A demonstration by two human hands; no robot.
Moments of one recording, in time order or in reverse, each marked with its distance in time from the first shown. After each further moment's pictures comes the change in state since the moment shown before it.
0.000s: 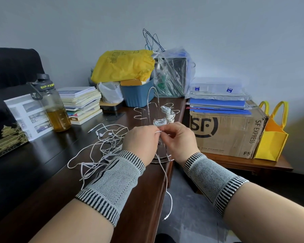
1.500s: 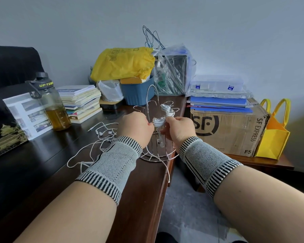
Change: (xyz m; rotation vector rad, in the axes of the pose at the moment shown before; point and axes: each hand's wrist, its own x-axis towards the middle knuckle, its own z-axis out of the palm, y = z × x) left_hand 0.030 -0.004 -0.010 0.056 -0.021 -0.199; right_hand 0.037 -0.008 0.008 0.329 0.070 0.602
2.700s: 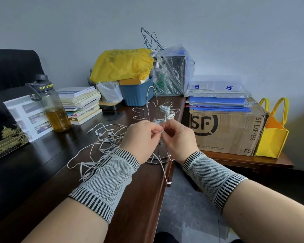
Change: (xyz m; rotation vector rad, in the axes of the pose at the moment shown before) left_hand -0.027 -0.006 0.011 -0.348 0.036 0.249; right_hand -0.026 0.025 -0.020 -0.401 -0.082 -0.657
